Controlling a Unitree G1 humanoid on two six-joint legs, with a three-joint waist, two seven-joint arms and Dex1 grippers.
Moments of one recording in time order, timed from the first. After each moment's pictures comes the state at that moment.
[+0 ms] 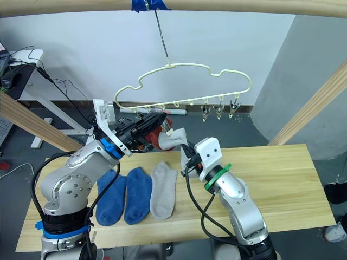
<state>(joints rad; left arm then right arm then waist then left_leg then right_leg) -0.40 0.37 0.17 -0.42 -0.81 0.77 -0.40 -0.15 -0.07 0.31 -0.43 0.09 0.38 0.33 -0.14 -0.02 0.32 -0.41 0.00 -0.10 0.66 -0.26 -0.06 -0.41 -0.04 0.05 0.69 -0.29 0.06</state>
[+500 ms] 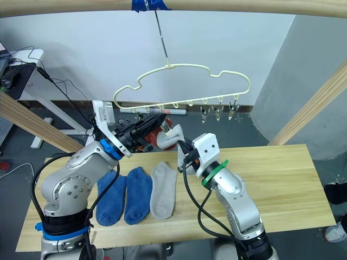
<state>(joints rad) -0.38 0.37 0.17 -0.42 -0.81 0.76 -0.41 -0.19 -0.04 0.31 -0.39 0.10 0.38 0.33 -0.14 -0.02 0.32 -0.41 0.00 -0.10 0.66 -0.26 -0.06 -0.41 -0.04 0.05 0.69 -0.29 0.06</state>
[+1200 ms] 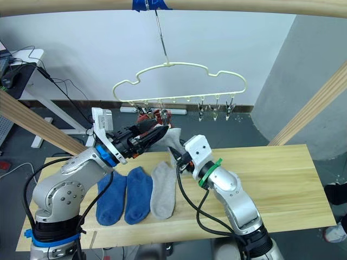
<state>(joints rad) -0.31 0.45 0.17 -0.44 -0.82 0.76 -0.43 -0.25 -0.13 0.37 -0.35 0.06 0.41 0.37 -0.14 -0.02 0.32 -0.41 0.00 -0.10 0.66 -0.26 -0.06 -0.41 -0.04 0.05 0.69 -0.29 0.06</state>
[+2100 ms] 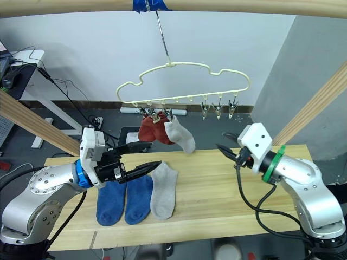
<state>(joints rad) -0.09 0.72 0.14 -0.51 -0.64 0.47 -0.84 -0.19 -0.63 -0.09 -0.66 0.35 0.59 0.68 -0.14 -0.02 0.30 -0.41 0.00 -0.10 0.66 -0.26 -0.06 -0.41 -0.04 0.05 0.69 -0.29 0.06</state>
